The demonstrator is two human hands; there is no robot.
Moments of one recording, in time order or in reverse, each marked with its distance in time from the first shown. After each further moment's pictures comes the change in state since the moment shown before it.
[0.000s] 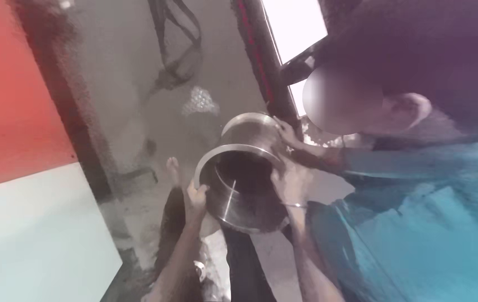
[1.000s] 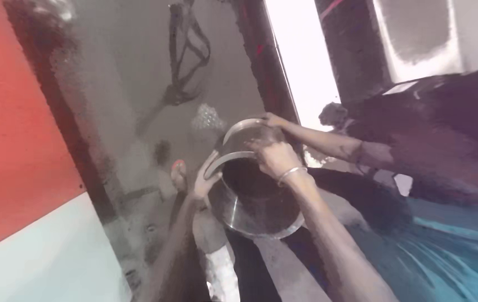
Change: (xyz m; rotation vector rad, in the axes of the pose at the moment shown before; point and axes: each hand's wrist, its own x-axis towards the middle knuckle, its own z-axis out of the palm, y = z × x) left_hand 0.173 0.120 -0.032 -0.040 -0.725 0.345; right_hand 0.165 -0.157 -0.016 -0.185 -0.565 -0.562
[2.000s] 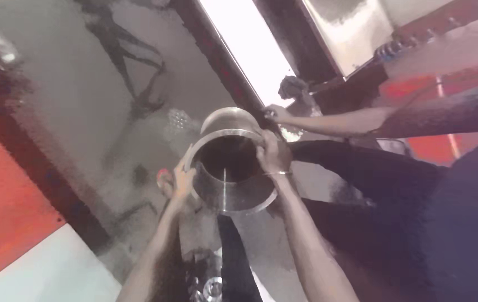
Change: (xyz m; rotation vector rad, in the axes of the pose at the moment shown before) left_hand -0.001 0.037 0.090 0.169 0.200 0.016; right_hand -0.106 0.092 0.070 0.427 0.437 0.640
